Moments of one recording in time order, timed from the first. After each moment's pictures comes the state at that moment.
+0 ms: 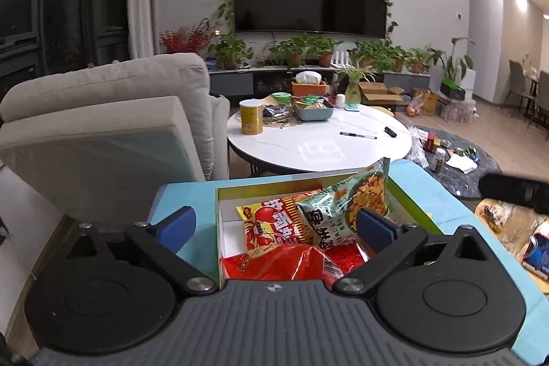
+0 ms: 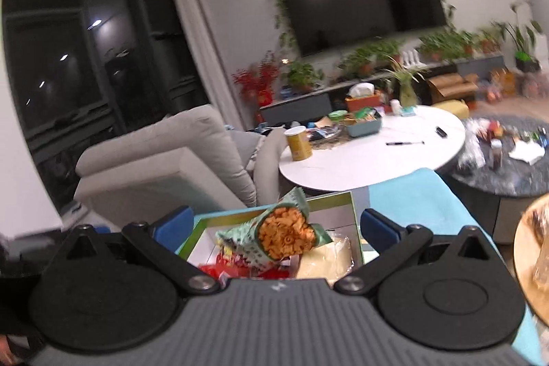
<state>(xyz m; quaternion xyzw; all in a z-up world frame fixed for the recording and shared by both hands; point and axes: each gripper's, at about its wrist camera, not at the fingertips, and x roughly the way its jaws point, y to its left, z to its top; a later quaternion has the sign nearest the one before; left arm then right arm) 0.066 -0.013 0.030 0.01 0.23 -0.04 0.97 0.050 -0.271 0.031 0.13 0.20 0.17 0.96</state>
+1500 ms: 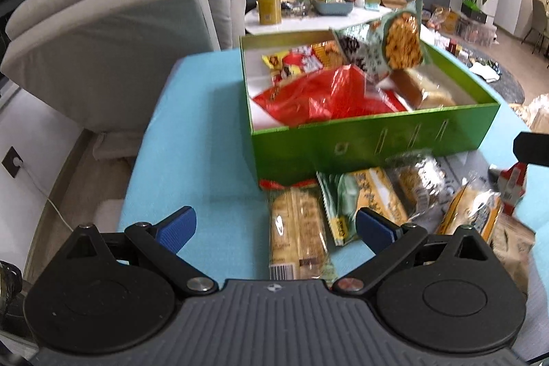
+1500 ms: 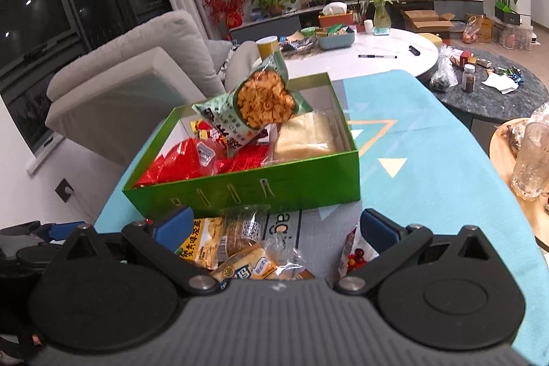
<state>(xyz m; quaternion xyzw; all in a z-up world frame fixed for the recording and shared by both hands) 0.038 0.008 -0.065 0.04 0.38 -0.02 0.92 0.014 -0.246 -0.034 0.11 0.34 0.12 0.93</state>
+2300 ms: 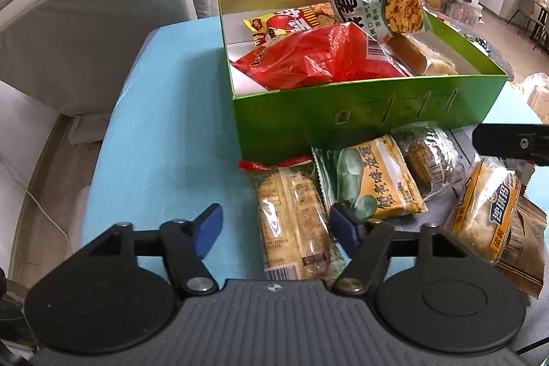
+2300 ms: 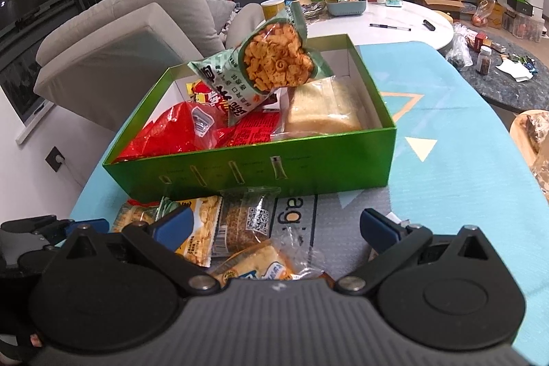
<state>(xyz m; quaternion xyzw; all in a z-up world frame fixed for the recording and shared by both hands) 0.064 0.013 -0.093 0.04 0.42 -0.05 0.90 0.048 -0.218 -0.058 0.08 0.40 0.13 0.90</state>
